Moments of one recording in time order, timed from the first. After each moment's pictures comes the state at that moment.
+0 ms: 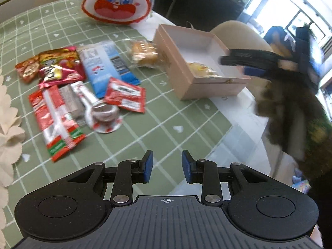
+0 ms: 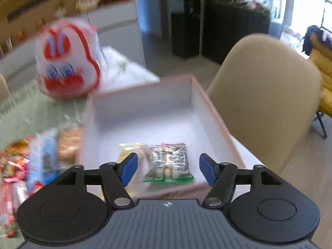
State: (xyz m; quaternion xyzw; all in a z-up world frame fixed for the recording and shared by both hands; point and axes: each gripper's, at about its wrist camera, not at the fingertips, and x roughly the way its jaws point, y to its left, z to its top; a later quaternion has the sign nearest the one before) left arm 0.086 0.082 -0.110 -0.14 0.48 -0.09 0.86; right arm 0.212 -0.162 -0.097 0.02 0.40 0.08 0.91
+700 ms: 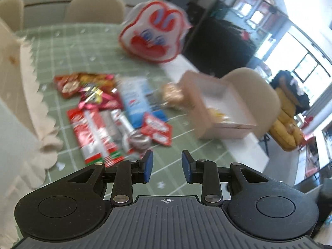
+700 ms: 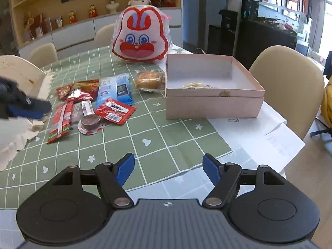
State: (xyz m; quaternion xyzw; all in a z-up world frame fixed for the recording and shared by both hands) left arm 0.060 0.128 -0.074 -0.20 0.39 -0.04 0.90; right arm 0.049 -0.144 -0.113 -0.04 0.38 0.18 0.91
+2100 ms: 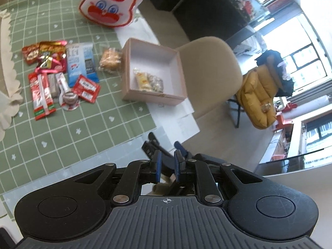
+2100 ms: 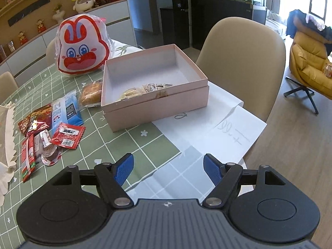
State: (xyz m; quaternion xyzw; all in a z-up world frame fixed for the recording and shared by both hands) left arm 0.068 0.020 0.073 -0.29 0.52 -0.08 0.80; right arm 0.090 -0.191 -0.101 0.03 0.44 0.06 0.90
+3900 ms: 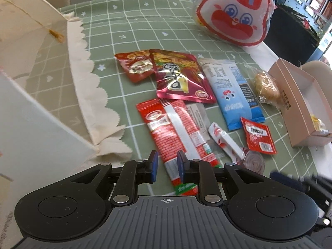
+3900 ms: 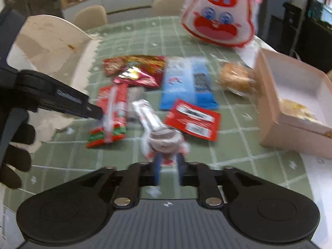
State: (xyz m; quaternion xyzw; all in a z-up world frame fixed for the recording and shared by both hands) left arm 0.107 0.192 -0.150 -0.17 0.47 0.13 0.85; right arm 0.093 -0.005 -0.136 -0.09 0.42 0.35 0.83
